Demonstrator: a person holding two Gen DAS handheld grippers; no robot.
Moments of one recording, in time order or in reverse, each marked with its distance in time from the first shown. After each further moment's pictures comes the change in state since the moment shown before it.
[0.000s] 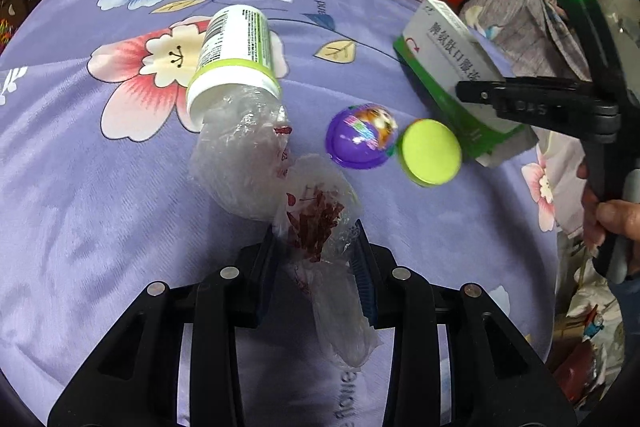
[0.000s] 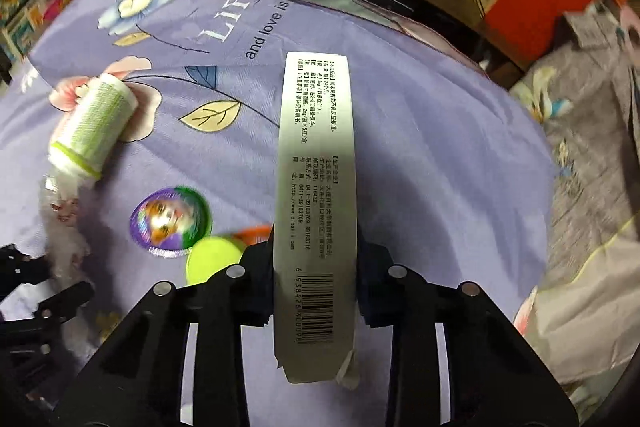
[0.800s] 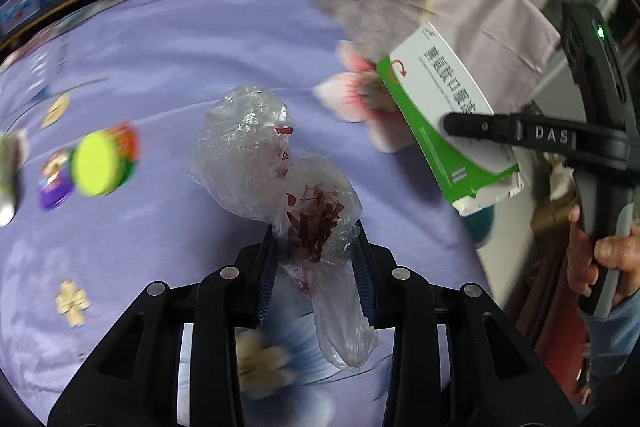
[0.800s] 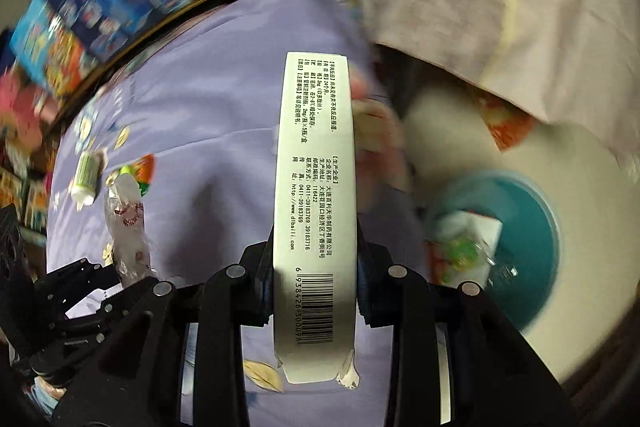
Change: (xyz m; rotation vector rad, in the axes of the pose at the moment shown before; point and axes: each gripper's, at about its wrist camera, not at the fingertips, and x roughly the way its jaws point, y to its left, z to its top) left arm 0.008 -0.246 -0.048 0.437 0.098 -0.193; right arm -0.088 -0.214 -0.255 0.668 -0.058 0.155
